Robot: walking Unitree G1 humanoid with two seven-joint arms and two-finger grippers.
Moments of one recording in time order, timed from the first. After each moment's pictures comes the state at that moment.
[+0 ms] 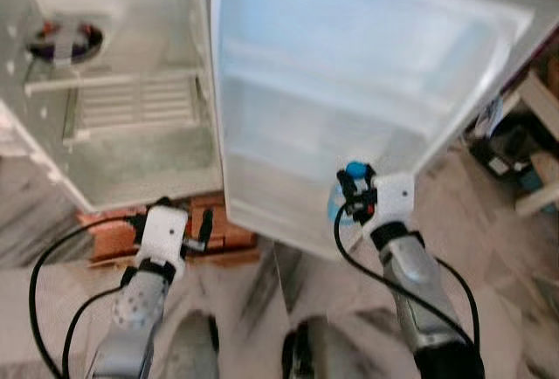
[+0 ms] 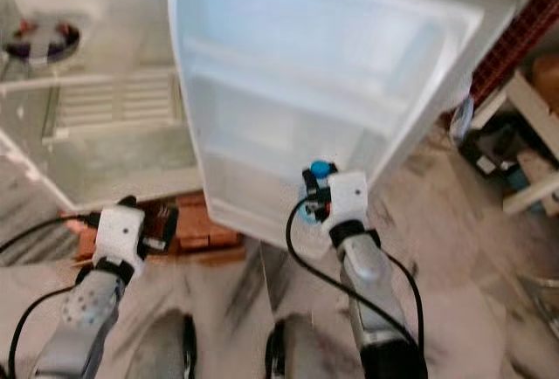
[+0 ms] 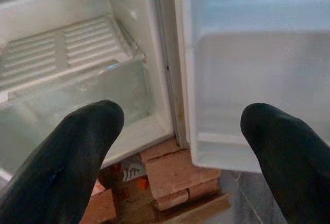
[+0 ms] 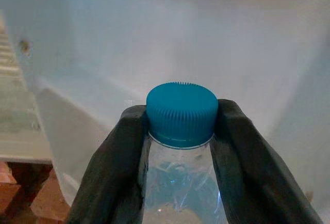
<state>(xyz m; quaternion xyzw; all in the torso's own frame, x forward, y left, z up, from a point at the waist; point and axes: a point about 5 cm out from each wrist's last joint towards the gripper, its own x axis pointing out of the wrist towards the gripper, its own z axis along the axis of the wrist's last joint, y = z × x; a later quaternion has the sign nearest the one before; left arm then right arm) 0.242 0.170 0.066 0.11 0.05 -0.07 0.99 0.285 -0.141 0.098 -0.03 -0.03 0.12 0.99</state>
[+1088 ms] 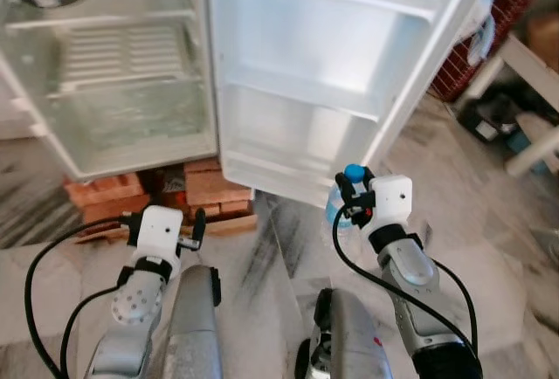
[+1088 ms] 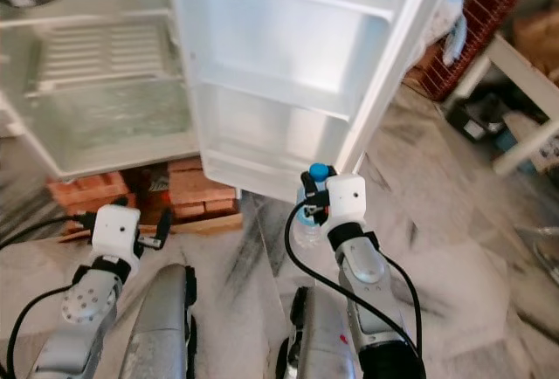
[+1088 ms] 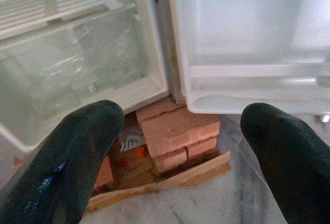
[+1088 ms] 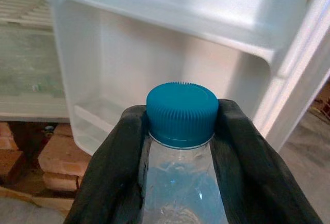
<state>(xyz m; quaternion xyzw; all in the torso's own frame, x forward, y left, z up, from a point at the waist) 0.248 0.175 0.064 0.12 0.05 -0.04 0.99 0.284 -0.140 0.094 -0.03 -0.03 0.12 0.99</state>
